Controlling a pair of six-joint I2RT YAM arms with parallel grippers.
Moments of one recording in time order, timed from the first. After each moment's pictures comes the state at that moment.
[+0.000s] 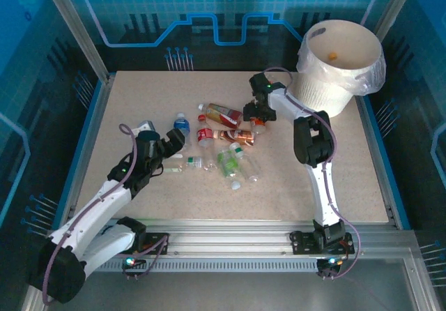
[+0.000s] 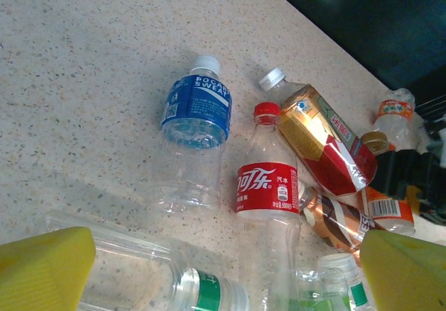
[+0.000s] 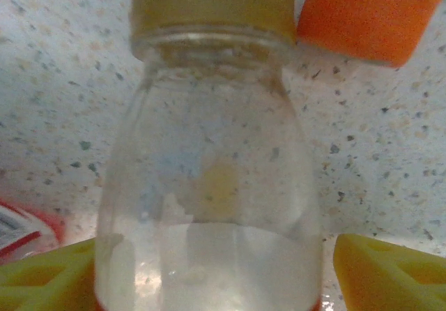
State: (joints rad) left arm -0.34 0.92 0.60 -0.26 -0.21 -0.84; right arm 0.34 2.37 1.99 -0.89 0.04 0.32
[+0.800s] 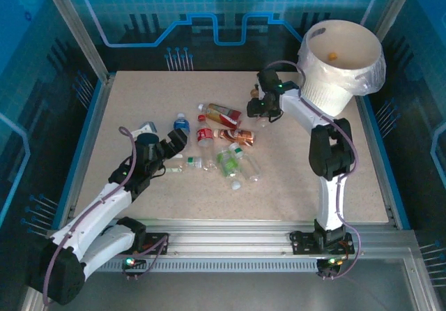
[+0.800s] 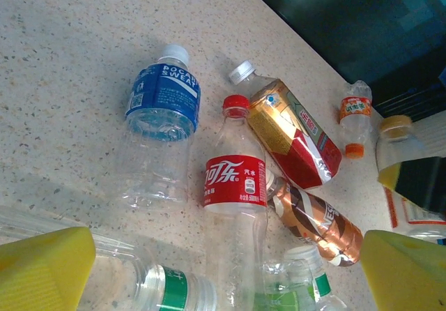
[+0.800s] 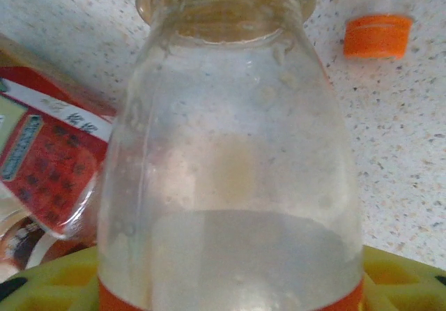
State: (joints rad) left arm -0.34 0.92 0.56 -0.16 -0.14 -0.88; right arm 0.35 2.05 1.74 -0.78 -0.03 0.27
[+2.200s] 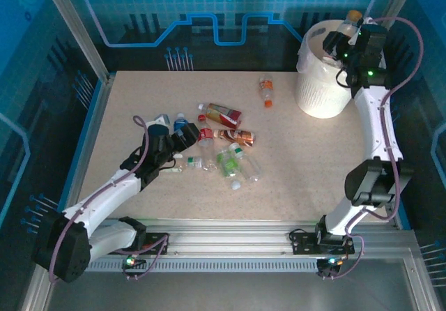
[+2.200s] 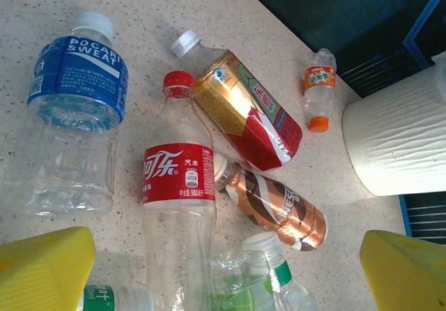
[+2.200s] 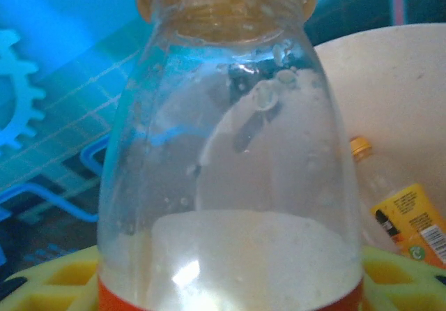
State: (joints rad) left arm -0.38 1.09 0.63 -0.03 -0.03 -0.88; right arm -0.12 1.69 1.82 -0.44 -0.08 0.47
